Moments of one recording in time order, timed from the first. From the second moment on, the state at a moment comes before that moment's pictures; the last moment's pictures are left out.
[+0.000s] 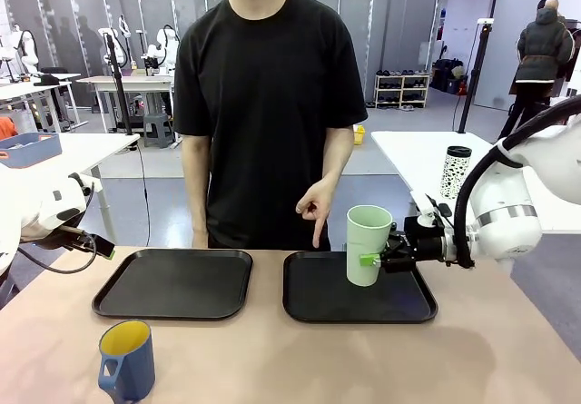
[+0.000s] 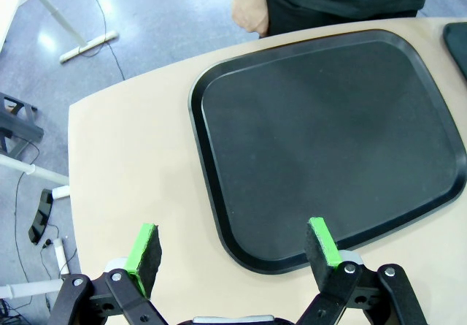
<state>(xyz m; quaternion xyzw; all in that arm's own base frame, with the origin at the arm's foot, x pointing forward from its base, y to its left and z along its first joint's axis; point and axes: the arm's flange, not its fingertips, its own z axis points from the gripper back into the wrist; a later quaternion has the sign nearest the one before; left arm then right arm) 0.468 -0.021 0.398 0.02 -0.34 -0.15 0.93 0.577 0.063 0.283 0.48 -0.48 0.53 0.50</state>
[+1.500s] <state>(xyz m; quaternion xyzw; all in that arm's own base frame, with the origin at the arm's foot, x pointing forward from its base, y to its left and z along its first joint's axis) 0.468 -0.021 0.398 0.02 -0.34 -0.15 0.93 0.596 0.062 0.216 0.49 -0.48 0.47 0.55</state>
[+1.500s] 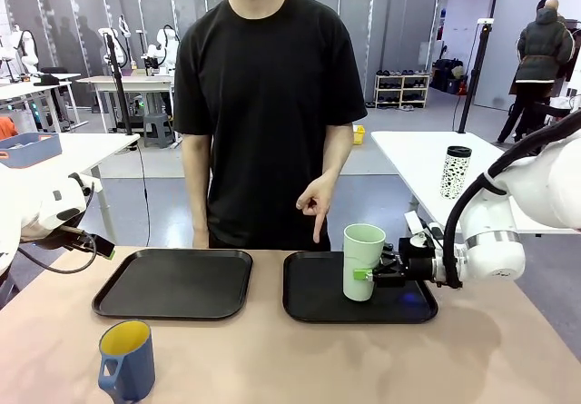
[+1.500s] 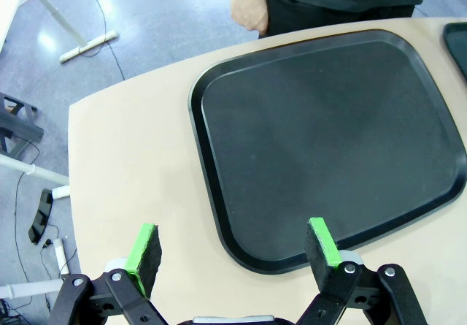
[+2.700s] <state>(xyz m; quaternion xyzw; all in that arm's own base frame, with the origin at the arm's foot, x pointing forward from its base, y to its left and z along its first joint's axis) 0.468 -0.021 0.398 0.02 -0.34 -0.15 0.93 0.594 0.029 0.205 0.47 -0.48 0.46 0.58</state>
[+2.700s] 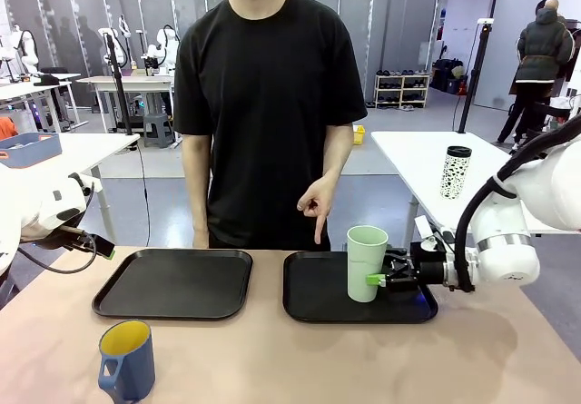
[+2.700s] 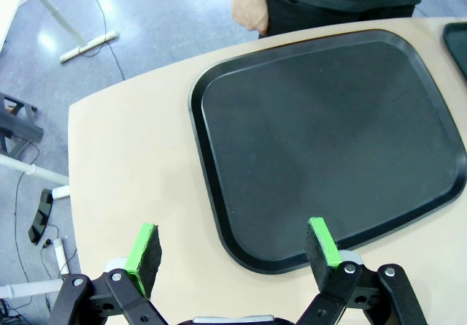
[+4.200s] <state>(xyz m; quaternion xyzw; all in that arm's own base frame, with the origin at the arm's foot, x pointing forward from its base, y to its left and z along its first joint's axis) 0.468 -0.021 0.398 0.02 -0.34 -0.15 0.93 0.571 -0.051 0.207 0.43 -0.49 0.43 0.63</state>
